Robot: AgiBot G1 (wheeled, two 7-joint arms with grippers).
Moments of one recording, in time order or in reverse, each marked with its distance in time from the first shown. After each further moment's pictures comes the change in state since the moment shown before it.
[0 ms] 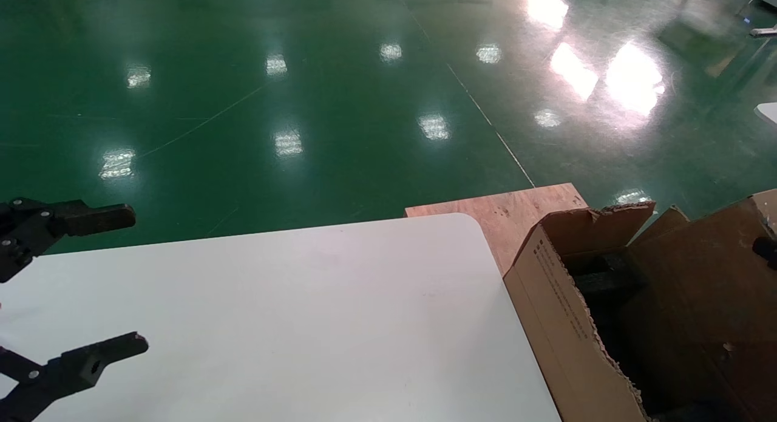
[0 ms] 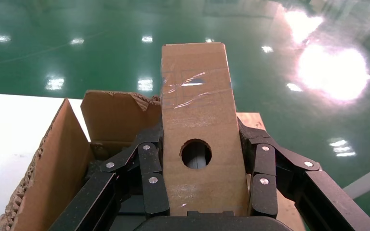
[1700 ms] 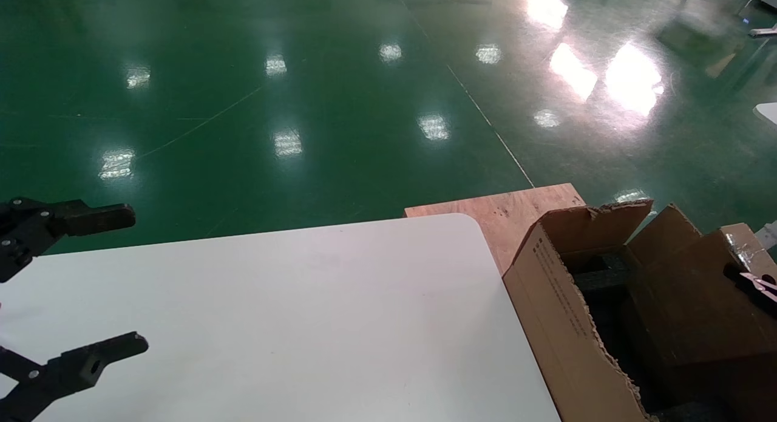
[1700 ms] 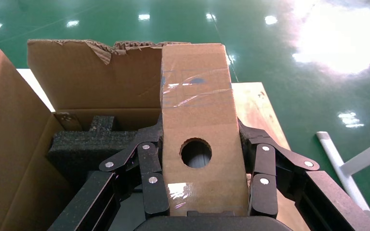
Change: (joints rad) left arm 0.000 0.000 0.000 0.000 0.000 0.000 0.000; right arm 0.573 -0.146 -0.608 -0.558 0.037 -0.218 -0.107
